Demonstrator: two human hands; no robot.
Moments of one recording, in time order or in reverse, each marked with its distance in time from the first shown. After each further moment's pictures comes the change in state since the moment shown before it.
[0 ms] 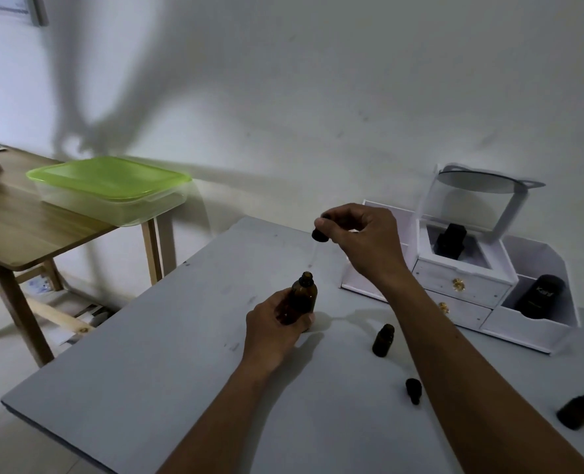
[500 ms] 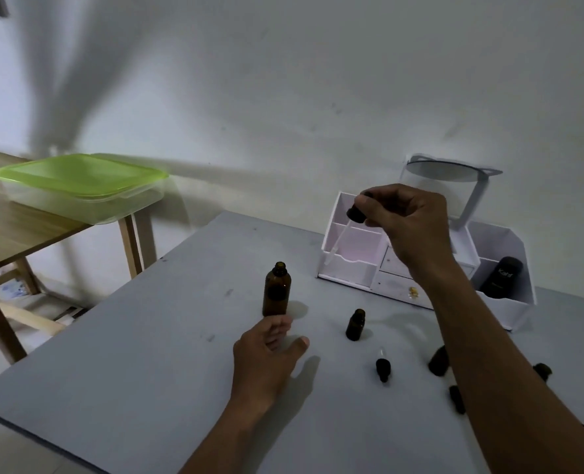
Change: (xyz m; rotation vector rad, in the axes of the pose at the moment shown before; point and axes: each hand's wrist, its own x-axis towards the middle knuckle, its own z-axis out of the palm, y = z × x) left_hand -0.065 0.003 0.017 -0.241 -0.022 -0.108; right_hand -0.021 -0.009 -0.081 0.086 0.155 -0.002
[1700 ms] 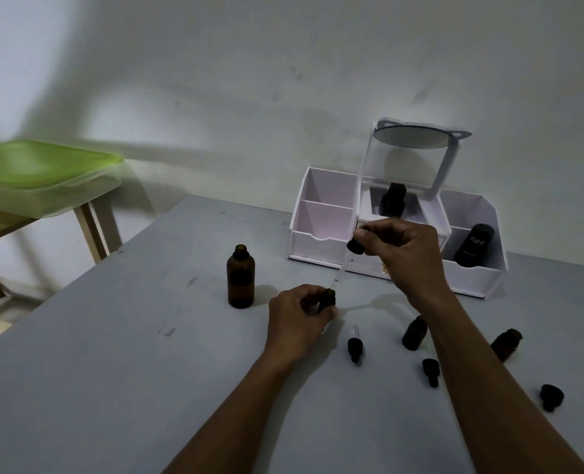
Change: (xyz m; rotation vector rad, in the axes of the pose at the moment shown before) left_hand 0.032 0.006 0.096 0.241 -0.229 0.173; right_hand -0.043 0.075 -0.047 -0.159 0.012 0.053
